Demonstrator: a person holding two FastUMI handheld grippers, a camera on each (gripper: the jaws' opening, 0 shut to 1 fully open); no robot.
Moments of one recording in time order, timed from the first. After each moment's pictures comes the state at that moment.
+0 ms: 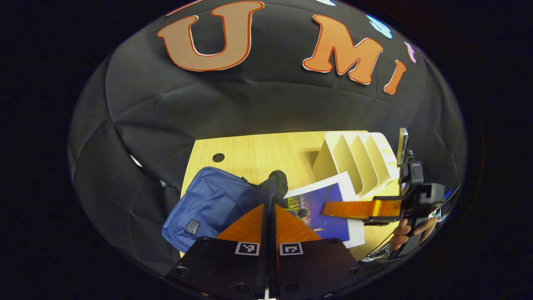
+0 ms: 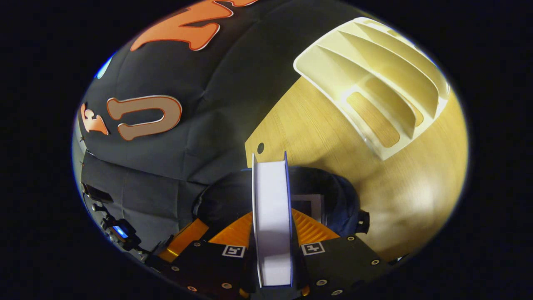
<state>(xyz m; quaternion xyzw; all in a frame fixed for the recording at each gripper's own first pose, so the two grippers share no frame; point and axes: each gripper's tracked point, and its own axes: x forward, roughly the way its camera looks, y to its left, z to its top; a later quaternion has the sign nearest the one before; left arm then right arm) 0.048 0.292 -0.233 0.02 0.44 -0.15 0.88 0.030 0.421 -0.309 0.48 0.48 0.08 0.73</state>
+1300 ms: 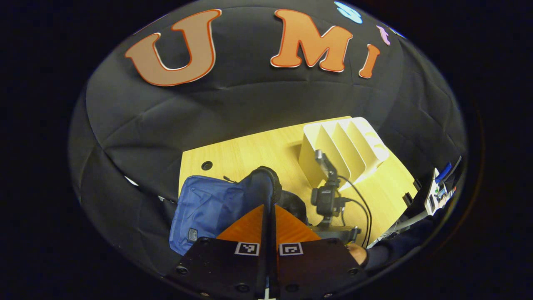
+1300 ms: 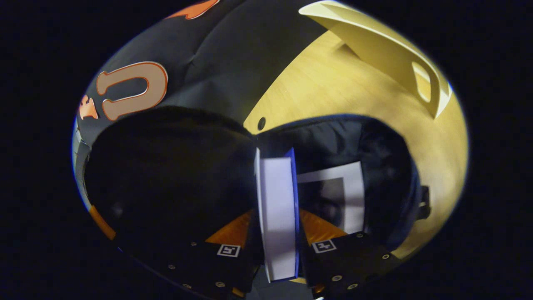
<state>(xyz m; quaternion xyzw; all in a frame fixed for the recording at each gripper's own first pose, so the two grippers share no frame) 0.039 0.280 -0.219 0.07 0.44 -0.20 0.87 0.042 0.517 -0.372 0.46 0.50 0.10 0.72</state>
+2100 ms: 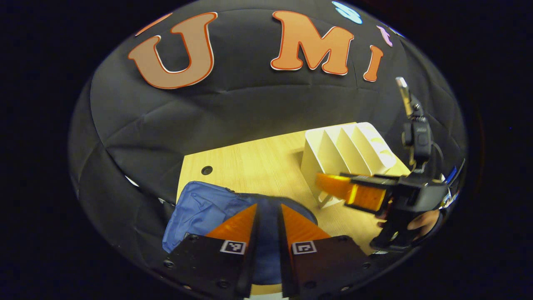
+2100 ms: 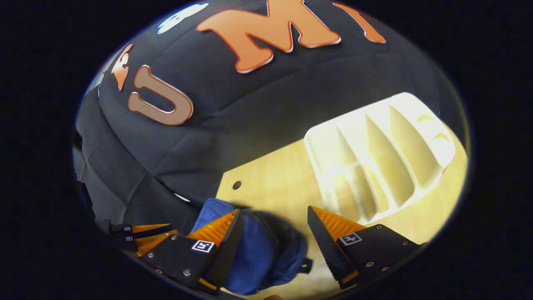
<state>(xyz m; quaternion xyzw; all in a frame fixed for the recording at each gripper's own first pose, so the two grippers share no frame) 0.045 0.238 -0.236 0.07 0.41 -0.18 0.89 0.092 0.297 -0.268 0.23 0.34 0.02 0.91</state>
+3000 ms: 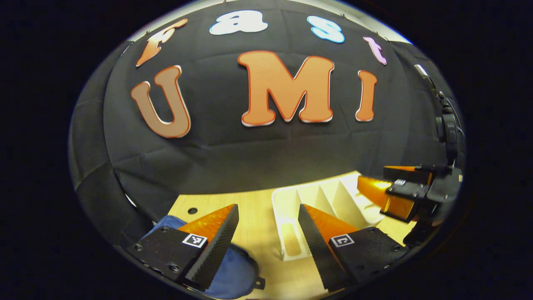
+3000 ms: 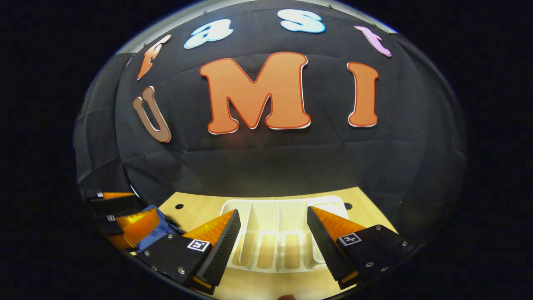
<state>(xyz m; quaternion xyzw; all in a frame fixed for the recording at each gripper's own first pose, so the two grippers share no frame) 0.063 0.067 -0.143 0.04 0.20 -0.12 0.97 0.095 0.094 -0.186 0.03 0.19 -0.02 0.98</state>
